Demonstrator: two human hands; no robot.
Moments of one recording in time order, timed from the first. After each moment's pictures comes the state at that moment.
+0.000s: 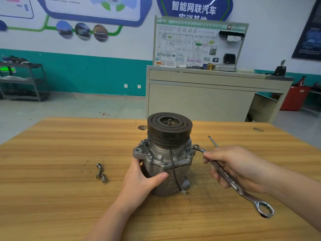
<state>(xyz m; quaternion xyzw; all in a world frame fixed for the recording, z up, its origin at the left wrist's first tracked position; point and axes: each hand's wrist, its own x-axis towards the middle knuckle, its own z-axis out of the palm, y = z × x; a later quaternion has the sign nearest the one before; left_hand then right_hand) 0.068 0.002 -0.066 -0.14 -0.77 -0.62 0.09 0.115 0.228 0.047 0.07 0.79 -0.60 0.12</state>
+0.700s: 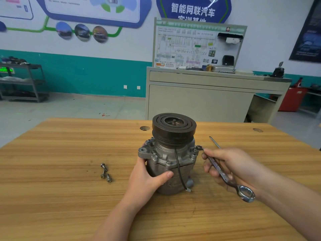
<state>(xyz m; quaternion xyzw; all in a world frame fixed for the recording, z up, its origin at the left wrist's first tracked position) 0.065 0.001 -0.069 -0.16 -0.76 -0.62 0.10 0.124 0.204 0.046 0.12 0.64 -0.75 0.11</state>
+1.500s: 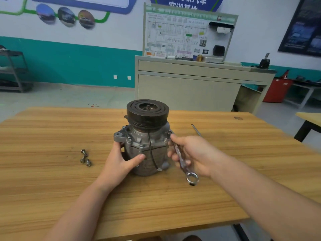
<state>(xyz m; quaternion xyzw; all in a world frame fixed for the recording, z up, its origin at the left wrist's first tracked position) 0.066 -0.002 -0.070 -0.17 -0.77 -0.60 0.10 0.129 0.192 0.041 0.12 0.65 -0.73 0.15</state>
